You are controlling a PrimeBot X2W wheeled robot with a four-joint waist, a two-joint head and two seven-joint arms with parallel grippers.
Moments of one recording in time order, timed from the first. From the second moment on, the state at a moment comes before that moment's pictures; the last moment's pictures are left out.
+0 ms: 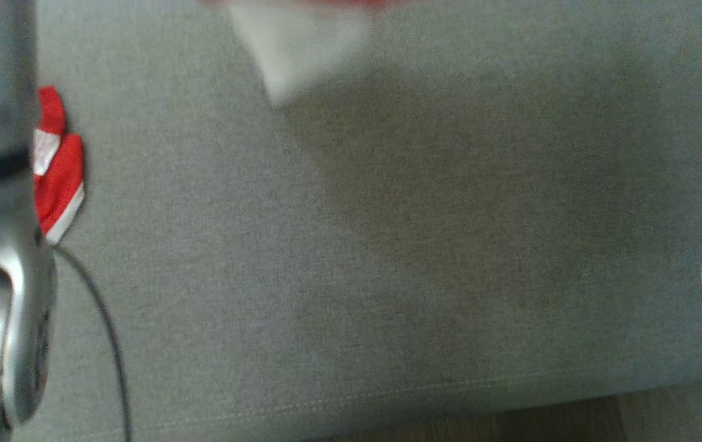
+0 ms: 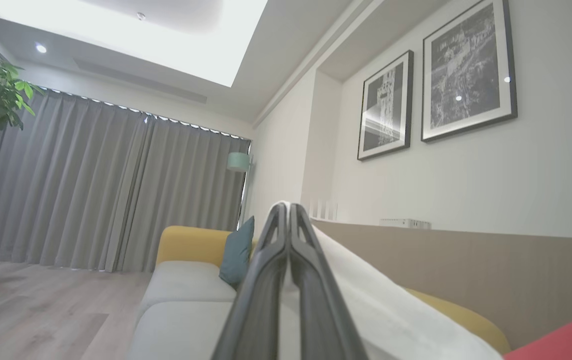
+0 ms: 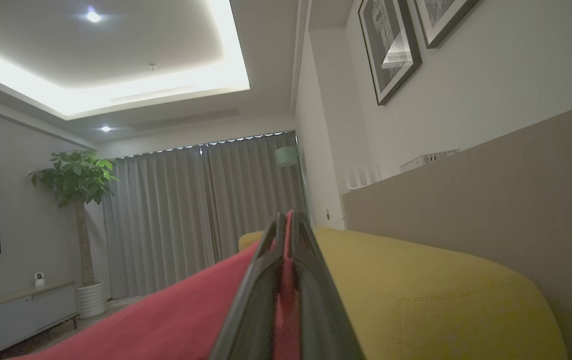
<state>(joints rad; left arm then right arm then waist) -1.29 0.17 -0.24 0.38 -0.46 0.01 -0.17 -1.28 -0.10 -0.16 0.53 0.17 0.12 -0.07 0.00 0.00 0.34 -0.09</state>
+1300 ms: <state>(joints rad) -0.44 0.21 -0.44 0.49 -0.40 -0.12 -0.18 -0.76 -0.39 0.44 0.98 0.48 0.12 0.02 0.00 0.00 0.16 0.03</state>
